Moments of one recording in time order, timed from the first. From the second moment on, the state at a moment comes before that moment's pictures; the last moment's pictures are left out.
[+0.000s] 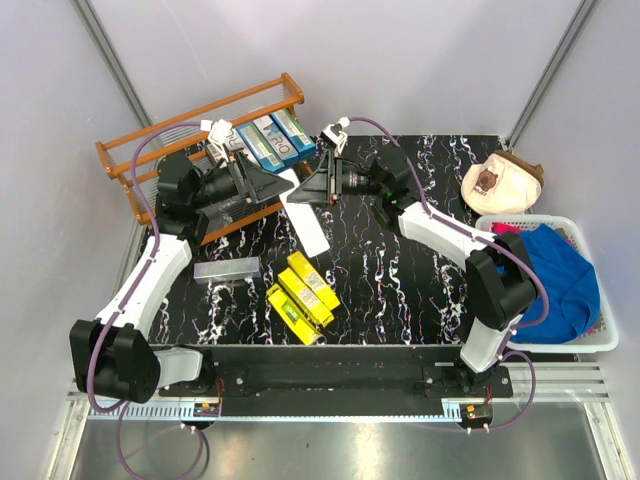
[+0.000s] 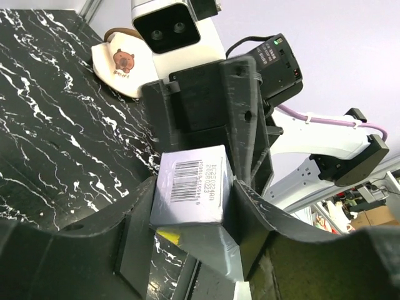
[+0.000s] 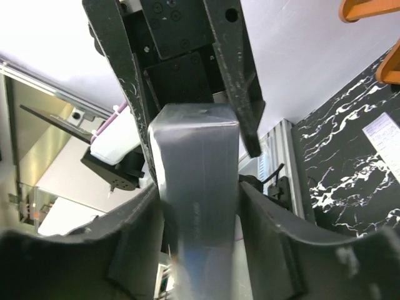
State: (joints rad) left arm -0.17 1.25 1.03 0.35 1.00 -0.86; right arm 0.59 1.76 1.31 0.75 -1.01 1.29
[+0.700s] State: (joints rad) left arm -0.01 1.23 0.91 0.57 0.90 -1.08; right arm 0.60 1.39 1.14 0.34 -0.58 0.88
